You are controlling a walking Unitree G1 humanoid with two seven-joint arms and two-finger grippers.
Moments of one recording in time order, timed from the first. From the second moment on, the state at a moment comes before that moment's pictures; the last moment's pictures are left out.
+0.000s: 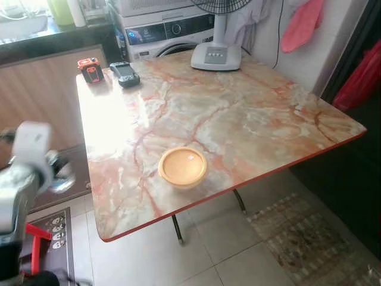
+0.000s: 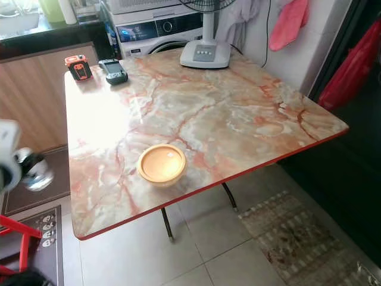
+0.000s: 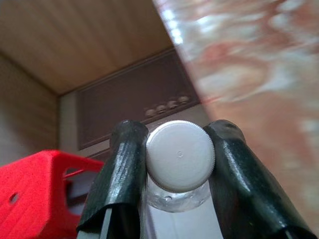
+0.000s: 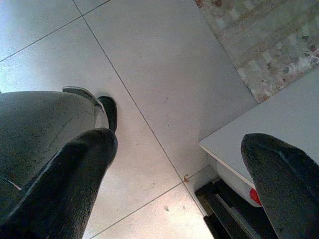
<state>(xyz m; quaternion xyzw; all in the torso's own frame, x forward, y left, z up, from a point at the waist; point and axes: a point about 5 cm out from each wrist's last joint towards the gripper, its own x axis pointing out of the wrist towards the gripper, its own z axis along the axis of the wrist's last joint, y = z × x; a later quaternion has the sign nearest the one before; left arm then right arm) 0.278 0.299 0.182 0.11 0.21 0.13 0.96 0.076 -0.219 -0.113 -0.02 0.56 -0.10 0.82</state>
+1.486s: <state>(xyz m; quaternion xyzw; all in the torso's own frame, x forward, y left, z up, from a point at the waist) 0.195 0.225 -0.067 0.05 0.39 0.07 0.92 0.075 -0.216 -0.114 0.00 0.56 -0.11 0.82</state>
